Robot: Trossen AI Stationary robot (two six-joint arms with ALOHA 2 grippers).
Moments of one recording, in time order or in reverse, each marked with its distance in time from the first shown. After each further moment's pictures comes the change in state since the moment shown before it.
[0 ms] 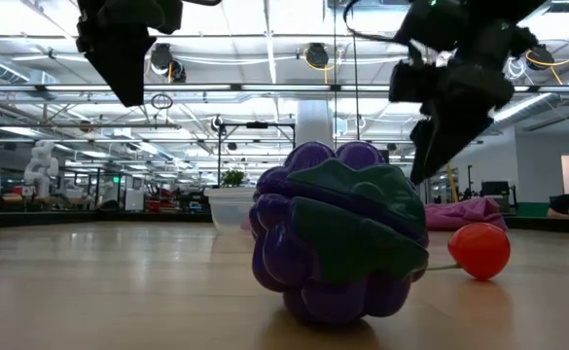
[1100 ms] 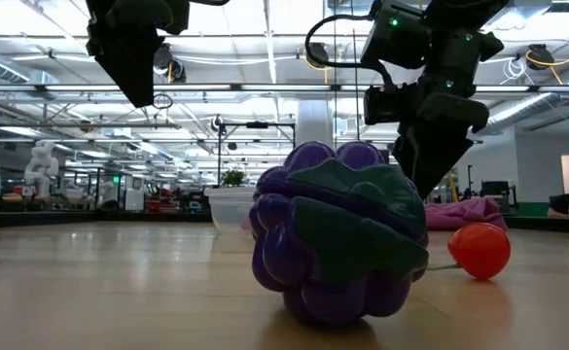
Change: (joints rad) left arm 0.026 0.000 0.000 0.051 0.005 0.062; right arm 0.021 0.226 0.147 -0.078 0.020 0.002
